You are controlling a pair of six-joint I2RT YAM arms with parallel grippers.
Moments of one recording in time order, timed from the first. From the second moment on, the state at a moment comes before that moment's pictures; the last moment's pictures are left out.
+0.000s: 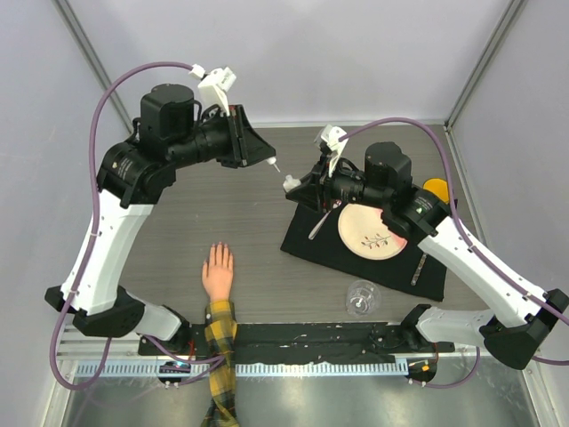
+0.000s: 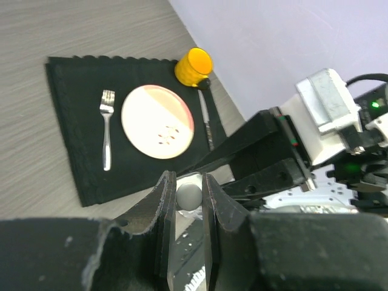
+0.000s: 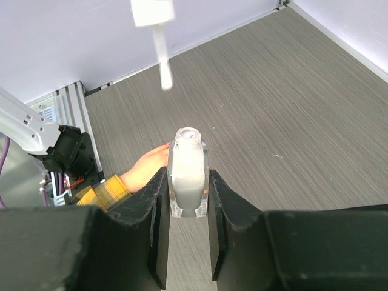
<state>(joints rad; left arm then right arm) -0.60 1.44 2.10 -0.98 0.34 -0.50 0.72 1.18 1.31 -0.31 -0.43 0.06</state>
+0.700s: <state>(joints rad) -0.53 1.42 1.54 -1.04 -0.25 -0.63 0.65 1.10 1.27 -0.29 -0.12 0.10</state>
